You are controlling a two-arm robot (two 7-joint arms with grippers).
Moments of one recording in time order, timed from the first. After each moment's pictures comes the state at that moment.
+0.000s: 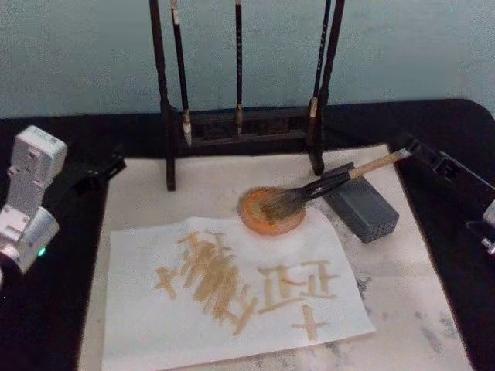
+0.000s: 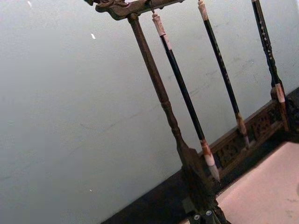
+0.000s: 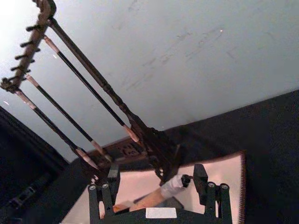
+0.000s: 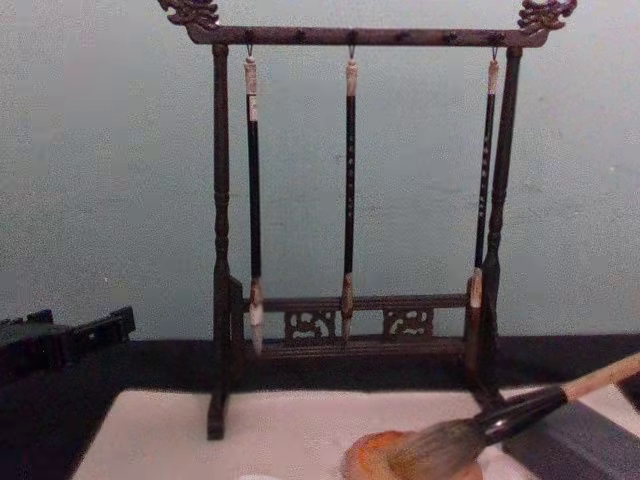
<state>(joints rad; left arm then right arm) -0.20 0.60 0.45 -1.41 -0.25 -0.12 0.03 0.35 0.55 -0.33 -1.03 1.16 0.14 0.68</state>
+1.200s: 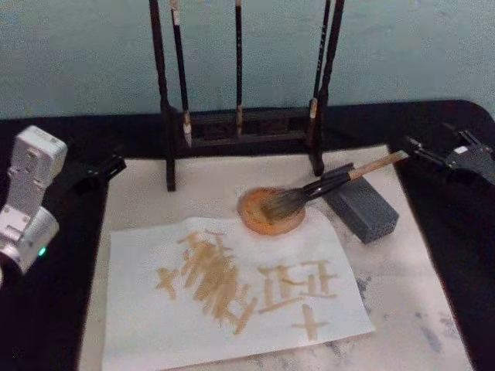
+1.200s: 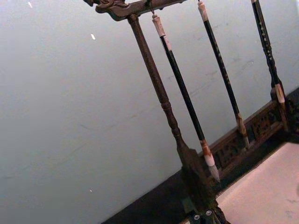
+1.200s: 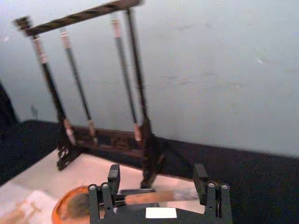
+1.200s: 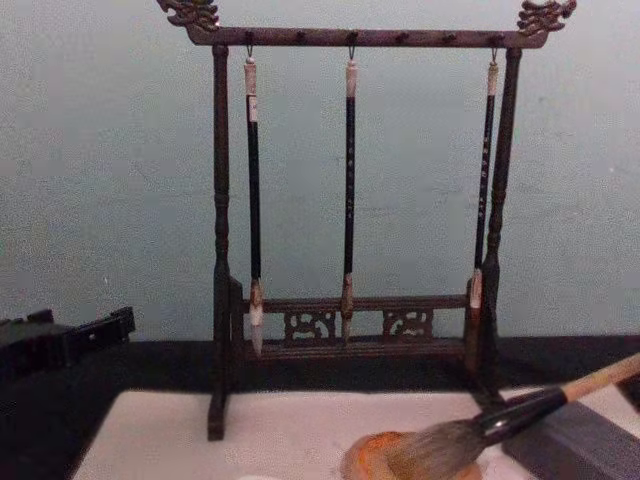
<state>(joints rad) -0.20 0.60 0.45 -1.41 -0.25 -0.12 0.03 0.12 0.70 -0.28 -1.46 0.84 -0.06 0.43</state>
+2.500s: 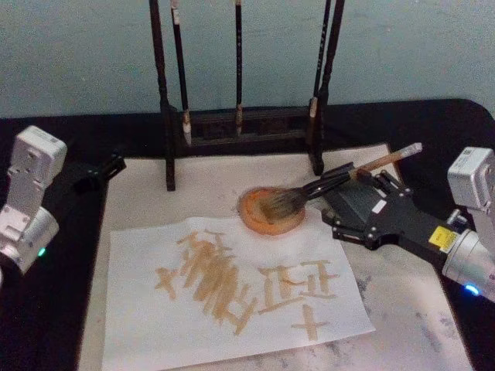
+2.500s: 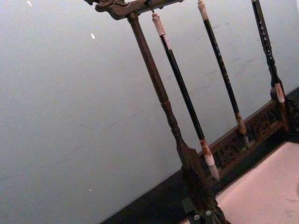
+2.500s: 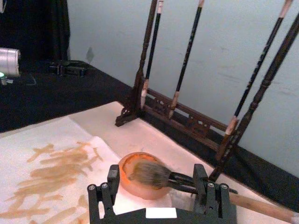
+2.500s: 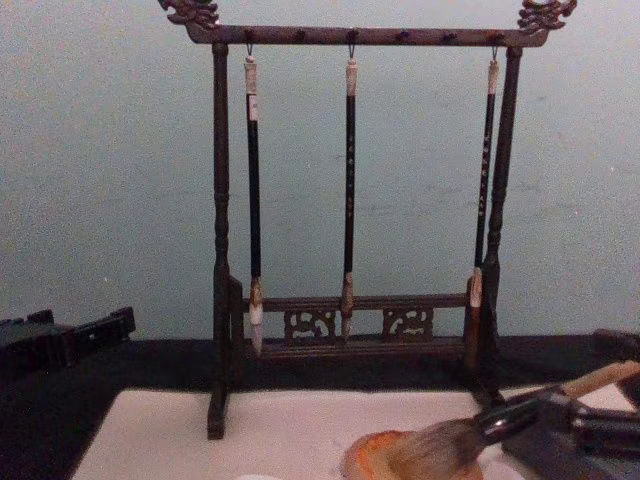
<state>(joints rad) -0.20 0.60 0.45 -1.41 -0.25 -0.12 0.03 0.02 0.69 -0.38 -1.69 0.43 -0.08 0.39</state>
